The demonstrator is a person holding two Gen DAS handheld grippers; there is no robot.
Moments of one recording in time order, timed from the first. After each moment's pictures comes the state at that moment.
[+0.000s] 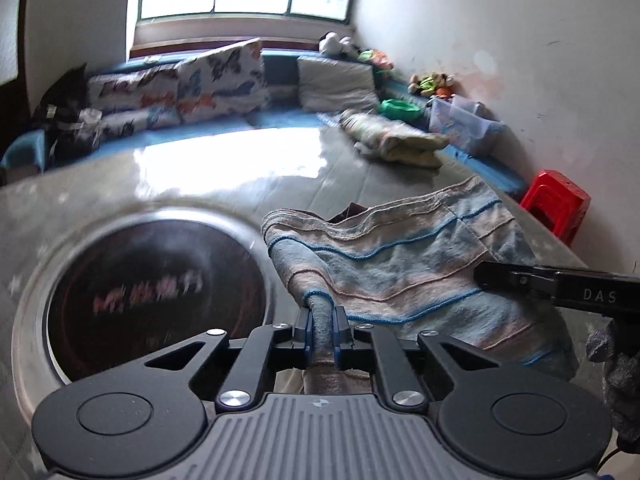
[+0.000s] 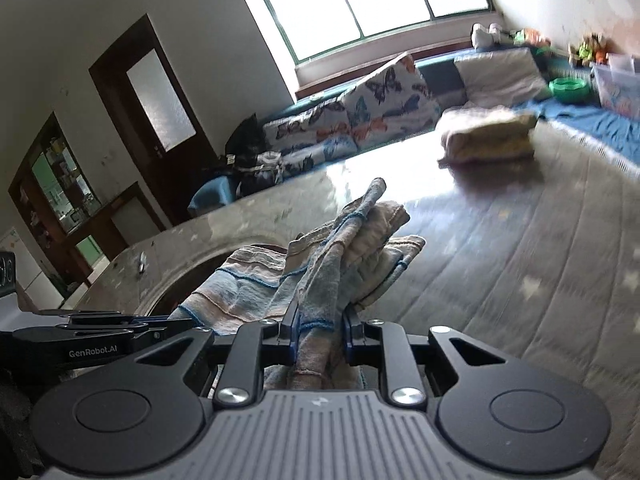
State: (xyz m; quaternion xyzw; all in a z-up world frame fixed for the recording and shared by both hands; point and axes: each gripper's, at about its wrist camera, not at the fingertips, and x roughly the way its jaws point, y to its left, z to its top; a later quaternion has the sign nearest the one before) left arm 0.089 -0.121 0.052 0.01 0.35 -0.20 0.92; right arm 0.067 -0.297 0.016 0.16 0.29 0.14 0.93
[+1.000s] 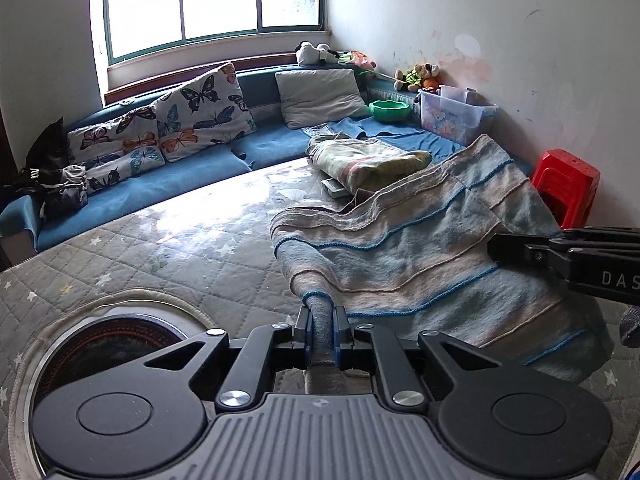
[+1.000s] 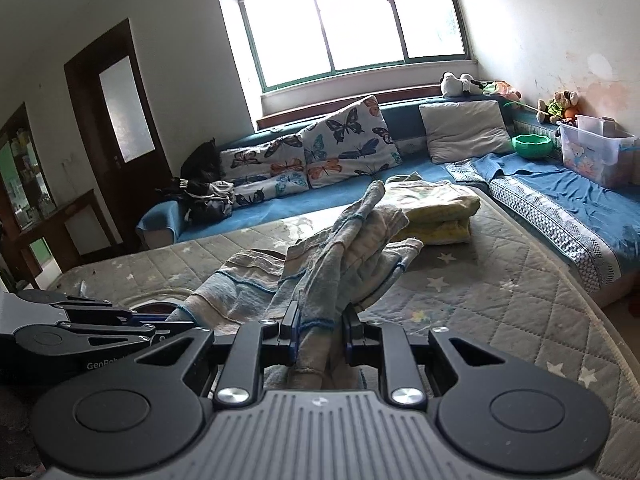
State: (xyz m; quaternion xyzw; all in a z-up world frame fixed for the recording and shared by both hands) left arm 0.150 -0.217 0.067 0.08 0.33 -0.19 0.92; right arm 0.107 -0.347 0.054 0.10 0.26 0.07 0.96
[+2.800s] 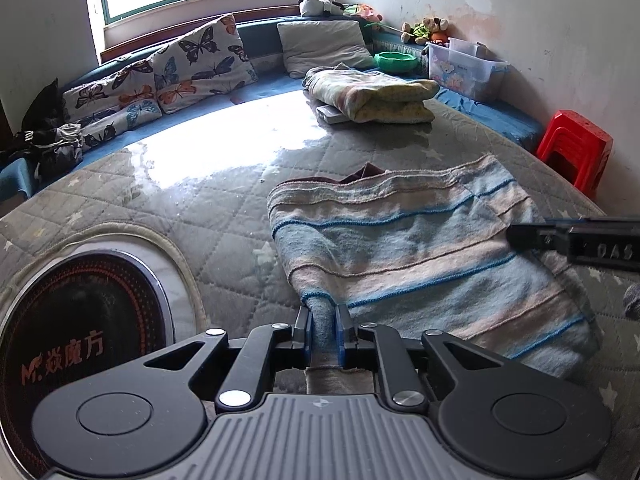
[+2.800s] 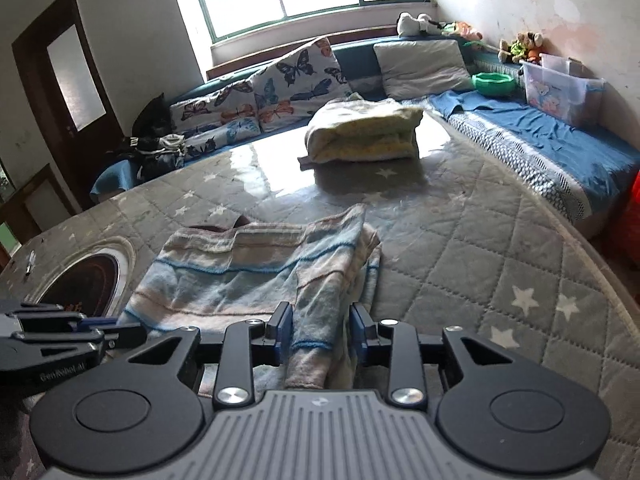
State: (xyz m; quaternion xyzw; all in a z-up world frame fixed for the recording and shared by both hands) left arm 0.154 -0.232 0.013 0.09 0.40 -0.18 0.89; right arm 0.123 -0.387 -0.010 0.12 0.35 0.01 0.93
